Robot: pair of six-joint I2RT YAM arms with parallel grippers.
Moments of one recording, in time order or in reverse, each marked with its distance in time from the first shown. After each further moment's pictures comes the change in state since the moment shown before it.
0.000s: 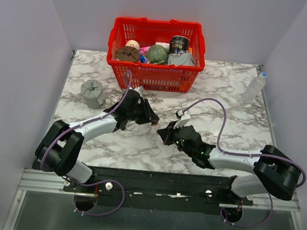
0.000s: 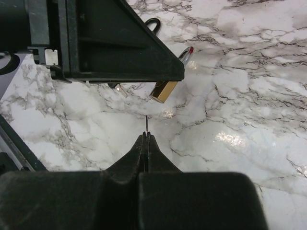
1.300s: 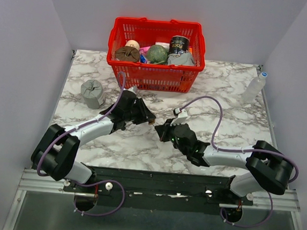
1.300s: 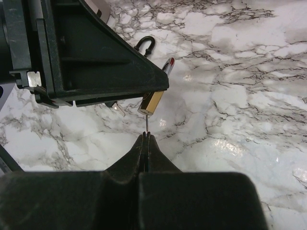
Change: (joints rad) left arm 0.024 -0.061 -0.050 0.010 -0.056 -0.076; right arm 0.020 0.087 0.062 0.042 0.092 0.018
